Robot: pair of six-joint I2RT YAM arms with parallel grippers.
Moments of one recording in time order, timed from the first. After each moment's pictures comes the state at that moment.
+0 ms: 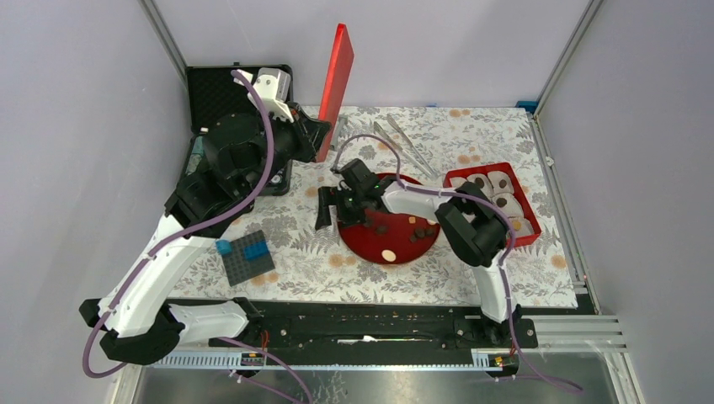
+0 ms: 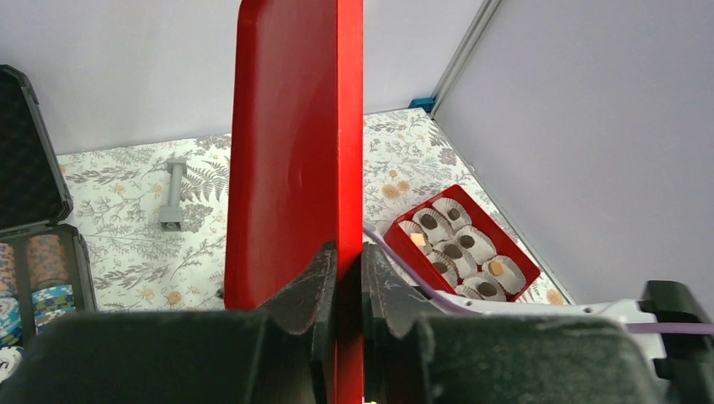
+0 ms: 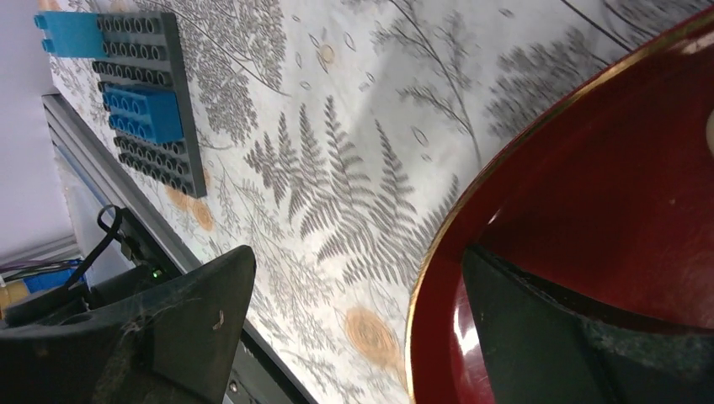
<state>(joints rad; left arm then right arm) -0.77 1.15 1.64 -0.55 -0.23 -0.32 0.80 2.06 1.40 -0.22 -0.38 0.62</state>
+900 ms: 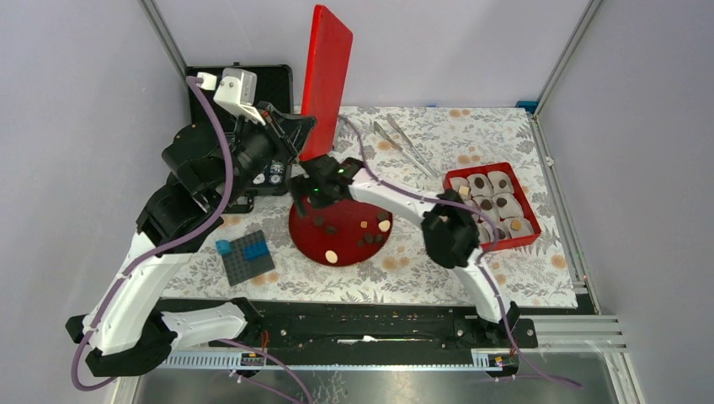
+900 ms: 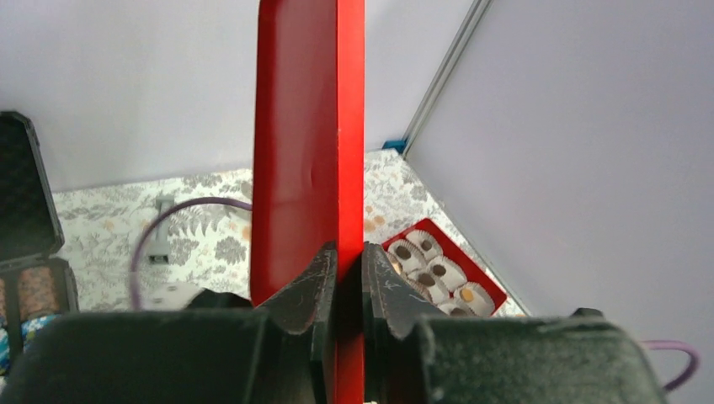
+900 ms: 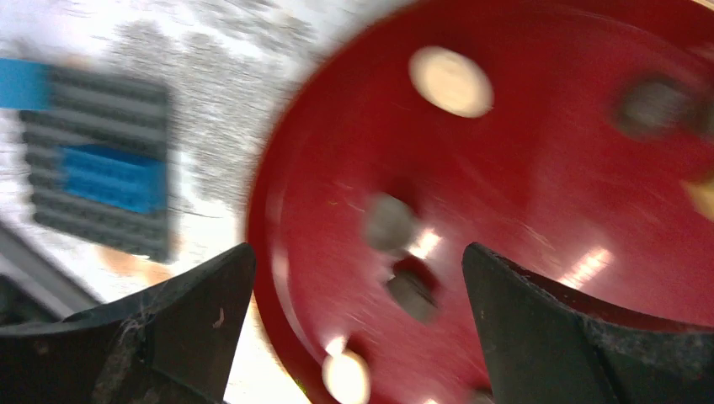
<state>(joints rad) -0.77 1.07 1.66 -0.54 -0.22 -0.33 0.95 2.33 2.10 -0.67 -0.06 0.41</state>
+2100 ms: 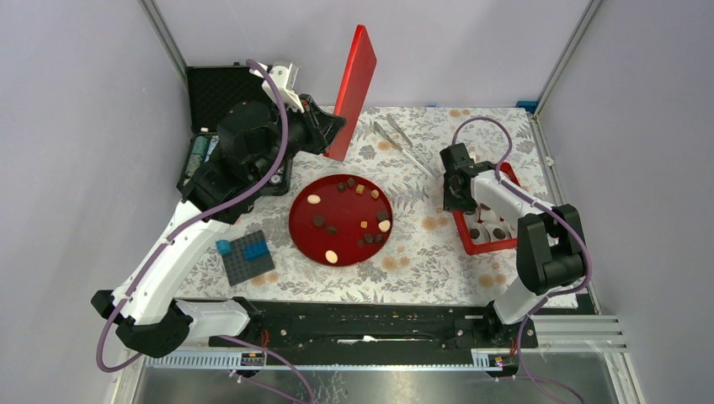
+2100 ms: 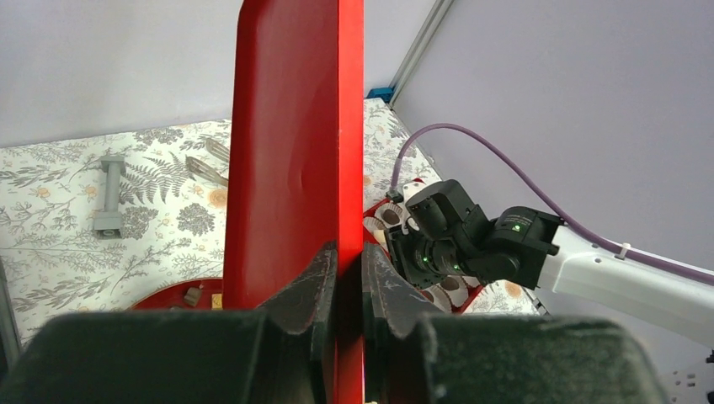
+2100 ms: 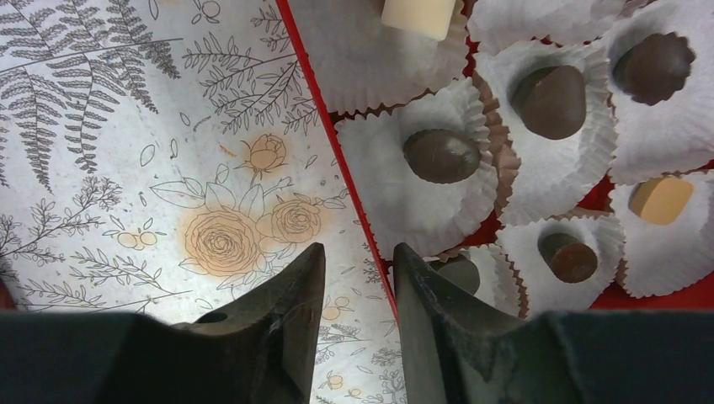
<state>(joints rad) -0.69 1.22 1.63 -0.47 -0.06 -0.39 0.30 1.63 1.10 -0.67 0.29 0.34</state>
